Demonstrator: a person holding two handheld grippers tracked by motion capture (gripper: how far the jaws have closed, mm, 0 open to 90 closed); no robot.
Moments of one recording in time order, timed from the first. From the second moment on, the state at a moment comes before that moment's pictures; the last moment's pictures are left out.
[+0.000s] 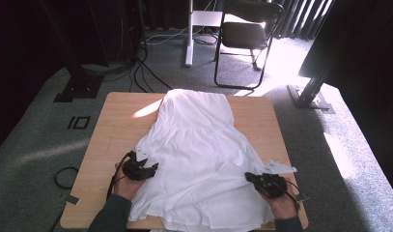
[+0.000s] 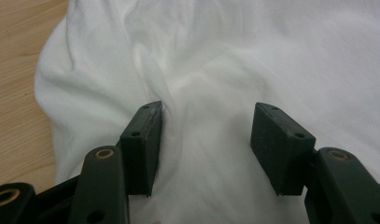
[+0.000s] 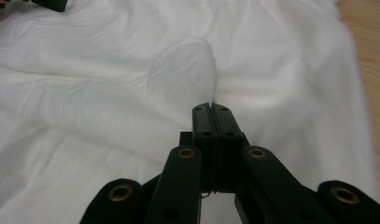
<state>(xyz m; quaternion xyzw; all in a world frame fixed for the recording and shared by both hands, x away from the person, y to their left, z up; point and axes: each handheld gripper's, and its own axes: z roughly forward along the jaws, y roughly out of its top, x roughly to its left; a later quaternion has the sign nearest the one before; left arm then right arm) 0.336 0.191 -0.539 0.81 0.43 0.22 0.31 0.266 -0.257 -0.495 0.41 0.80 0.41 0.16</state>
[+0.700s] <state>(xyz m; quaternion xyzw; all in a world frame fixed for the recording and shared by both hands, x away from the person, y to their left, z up) 0.331 0.178 -0.543 0.83 0.41 0.22 0.31 0.266 -0.276 -0.524 0.46 0.78 0.40 0.14</state>
